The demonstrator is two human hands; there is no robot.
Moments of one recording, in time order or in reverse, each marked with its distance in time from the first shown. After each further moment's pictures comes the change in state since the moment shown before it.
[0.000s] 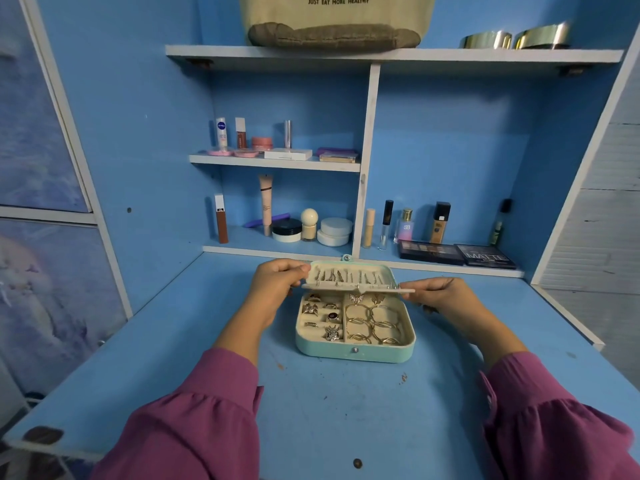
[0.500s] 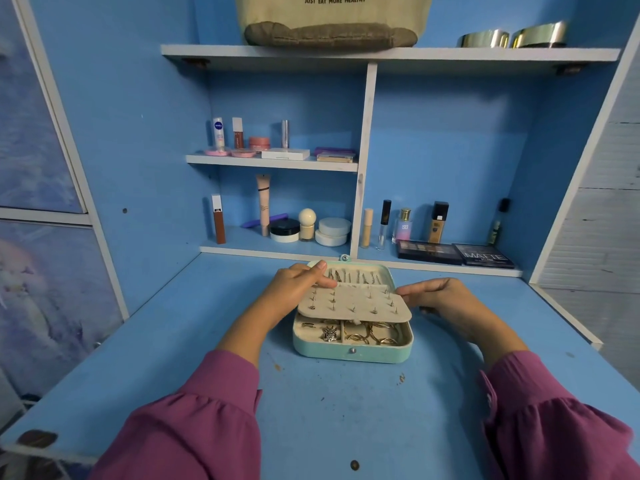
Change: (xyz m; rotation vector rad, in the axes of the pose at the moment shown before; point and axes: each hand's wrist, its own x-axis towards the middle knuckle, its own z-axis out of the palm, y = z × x) left_hand -0.009 0.008 0.012 0.345 -0.285 0.061; right_hand 0.003 -0.001 -0.004 -0.019 -0.072 0.081
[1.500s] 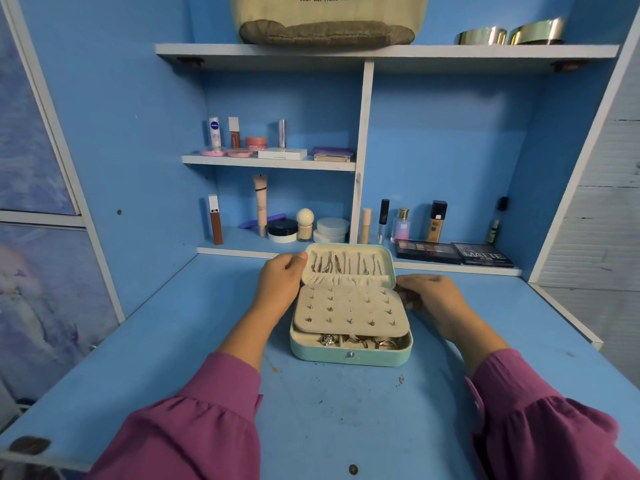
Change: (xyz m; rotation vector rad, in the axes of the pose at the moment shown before) left_hand 0.014 -0.010 0.002 -0.083 0.376 0.014; right_hand 0.011 -0.003 0.022 0.181 0.226 0.065
